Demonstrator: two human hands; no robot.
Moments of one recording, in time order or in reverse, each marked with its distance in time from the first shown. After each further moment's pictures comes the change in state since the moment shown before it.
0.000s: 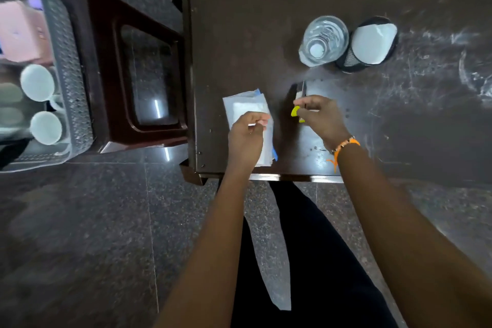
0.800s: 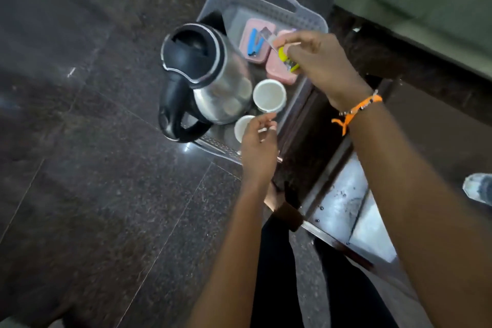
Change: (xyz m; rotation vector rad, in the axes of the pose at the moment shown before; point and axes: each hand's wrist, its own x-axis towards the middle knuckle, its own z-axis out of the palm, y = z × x) left_hand 0.035 -0.025 -0.313 -0.584 0.526 -0.019; right_hand -0.091 -0.307 0.352 -0.215 -0.568 -0.683
